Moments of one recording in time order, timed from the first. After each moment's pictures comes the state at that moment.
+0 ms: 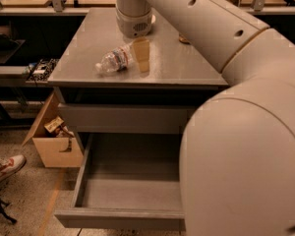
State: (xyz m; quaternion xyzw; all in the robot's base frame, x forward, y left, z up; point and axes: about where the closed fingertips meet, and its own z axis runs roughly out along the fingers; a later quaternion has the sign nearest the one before) arm 0.690 0.032 0.906 -0.82 0.55 -0.09 0.12
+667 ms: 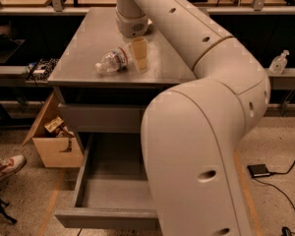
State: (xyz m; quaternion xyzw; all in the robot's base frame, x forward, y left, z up) arm 0.739 0.041 0.876 -0.83 0.54 -0.07 0.11
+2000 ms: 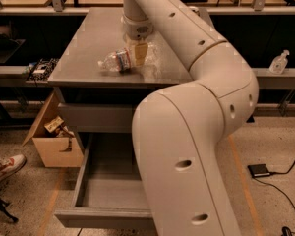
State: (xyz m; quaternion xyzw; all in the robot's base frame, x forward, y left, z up) arm 0.756 0.023 0.861 -0.81 0.58 -0.05 0.10
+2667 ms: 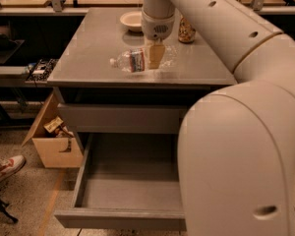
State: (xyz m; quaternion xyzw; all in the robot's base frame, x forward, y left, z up) arm 0.700 -0.020 0.885 -0.76 0.64 -0.04 0.10
